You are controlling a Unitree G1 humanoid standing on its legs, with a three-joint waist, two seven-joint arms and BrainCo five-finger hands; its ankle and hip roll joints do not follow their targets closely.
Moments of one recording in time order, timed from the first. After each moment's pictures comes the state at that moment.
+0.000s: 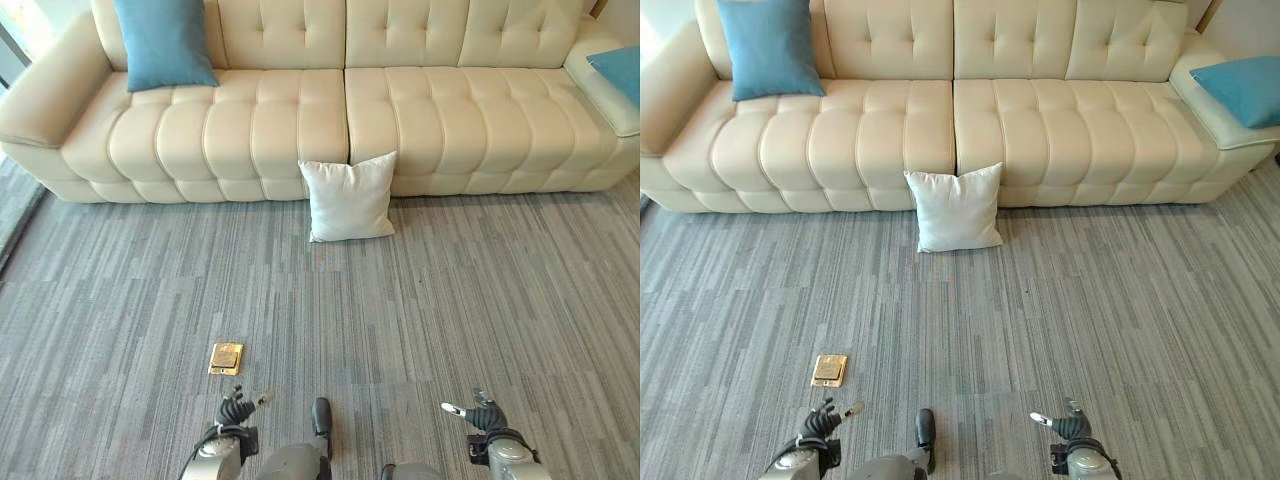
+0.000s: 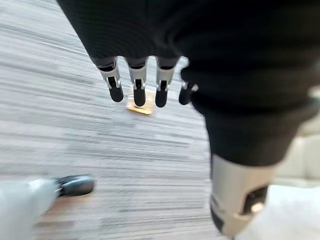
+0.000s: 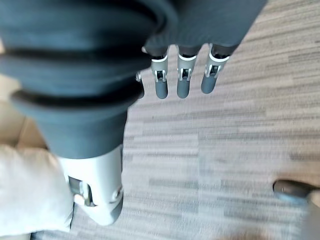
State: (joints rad) left arm 0.00 0.28 -0.16 0.74 -0.33 0.06 0.24; right arm 0.03 -0.26 0.15 0.77 0.19 0.05 -0.22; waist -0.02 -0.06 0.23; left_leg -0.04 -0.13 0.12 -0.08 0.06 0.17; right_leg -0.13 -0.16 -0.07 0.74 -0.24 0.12
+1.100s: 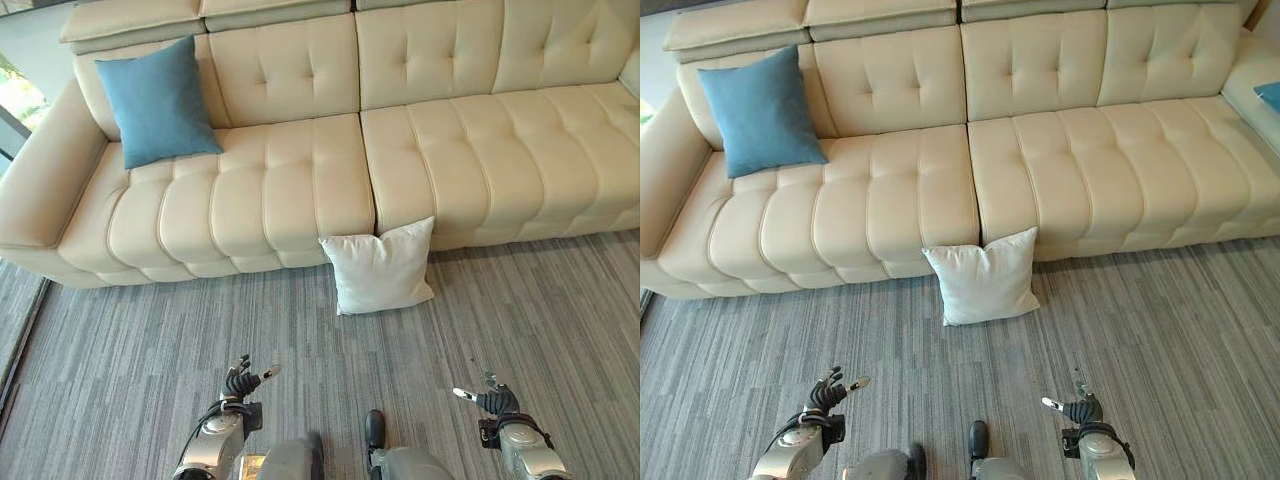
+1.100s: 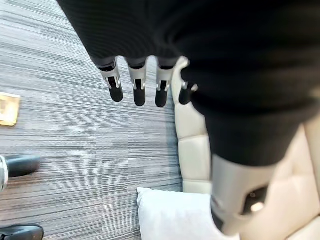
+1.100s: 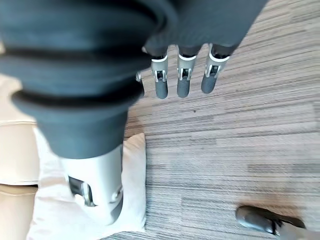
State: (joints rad) left arm 0.02 0.25 -0.16 0.63 -0.33 0.06 0.22; right arm 0.03 -0.33 0.11 0.75 0.18 0.07 -0.22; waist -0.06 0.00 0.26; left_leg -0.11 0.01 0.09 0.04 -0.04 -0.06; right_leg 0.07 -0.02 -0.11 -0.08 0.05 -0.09
